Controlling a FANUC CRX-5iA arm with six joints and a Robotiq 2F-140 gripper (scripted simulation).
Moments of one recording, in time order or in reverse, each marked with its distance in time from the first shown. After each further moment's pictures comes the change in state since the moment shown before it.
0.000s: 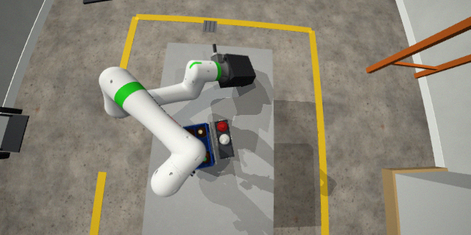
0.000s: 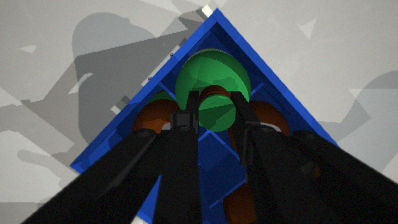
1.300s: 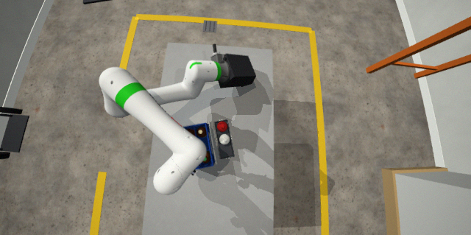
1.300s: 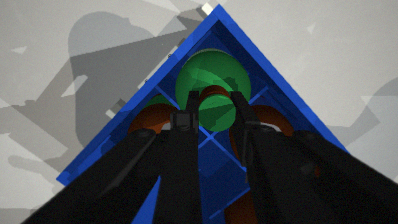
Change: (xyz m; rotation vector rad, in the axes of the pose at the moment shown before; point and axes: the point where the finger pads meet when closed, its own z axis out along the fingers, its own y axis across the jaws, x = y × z) arm 0.000 0.000 0.019 0.000 0.000 0.000
